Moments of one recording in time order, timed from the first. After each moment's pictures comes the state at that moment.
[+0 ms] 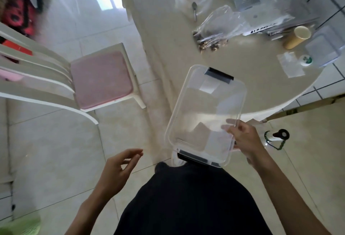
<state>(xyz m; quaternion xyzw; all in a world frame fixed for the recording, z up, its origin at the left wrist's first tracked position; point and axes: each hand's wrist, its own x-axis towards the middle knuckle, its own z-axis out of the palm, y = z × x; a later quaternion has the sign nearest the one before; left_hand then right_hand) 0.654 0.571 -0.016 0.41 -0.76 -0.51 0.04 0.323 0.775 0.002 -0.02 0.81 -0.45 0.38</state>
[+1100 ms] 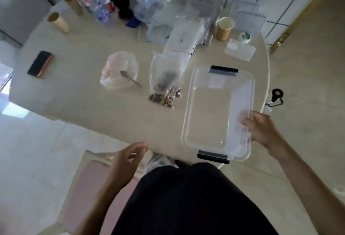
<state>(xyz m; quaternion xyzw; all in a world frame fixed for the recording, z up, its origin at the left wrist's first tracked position) 0.298 0.240 -0.003 0.07 -0.87 -0.46 -0.15 0.226 0.647 0.012 0.29 0.79 -0.52 0.16</state>
